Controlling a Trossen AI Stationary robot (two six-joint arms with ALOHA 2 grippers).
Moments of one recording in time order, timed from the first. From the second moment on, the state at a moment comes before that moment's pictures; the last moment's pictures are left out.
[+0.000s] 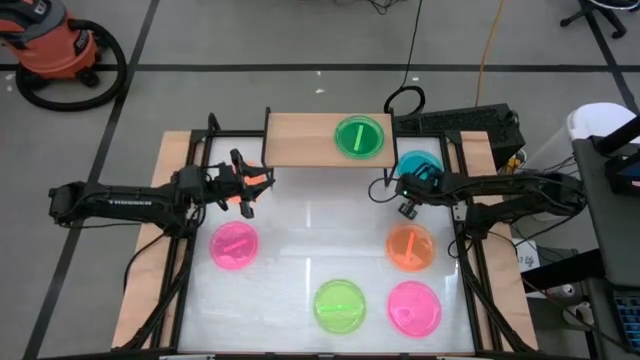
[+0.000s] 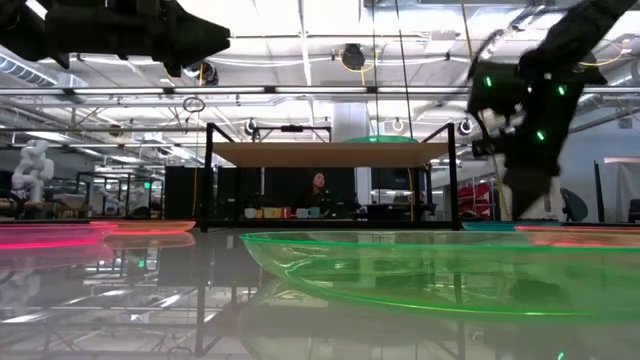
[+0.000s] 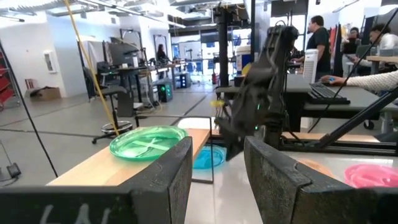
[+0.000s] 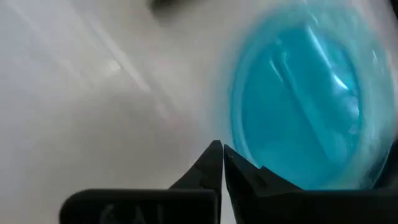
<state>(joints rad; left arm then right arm) 0.16 0.79 0.34 0.57 -0.06 0.08 -0.31 1.17 0.49 -0.61 0.42 0.25</state>
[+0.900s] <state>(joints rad) 0.15 0.79 0.34 0.54 -0.05 0.04 -0.32 1.23 0.56 -0.61 0.42 0.16</state>
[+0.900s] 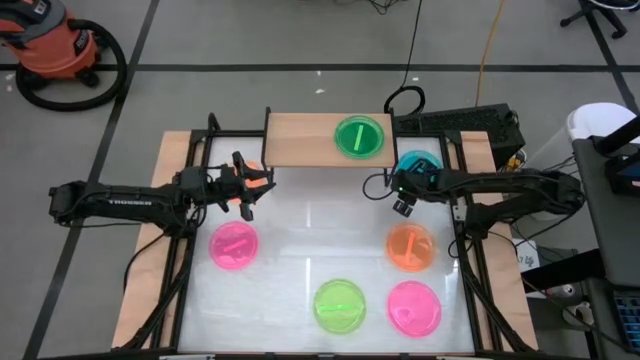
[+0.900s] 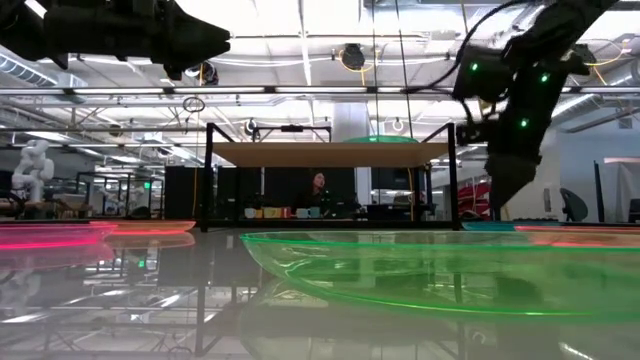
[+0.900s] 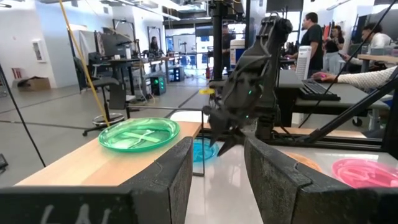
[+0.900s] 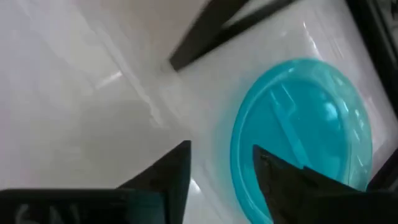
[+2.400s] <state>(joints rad) 0.15 0.79 0.34 0.53 -0.05 0.04 -0.34 0.94 0.56 -0.73 0.54 0.28</state>
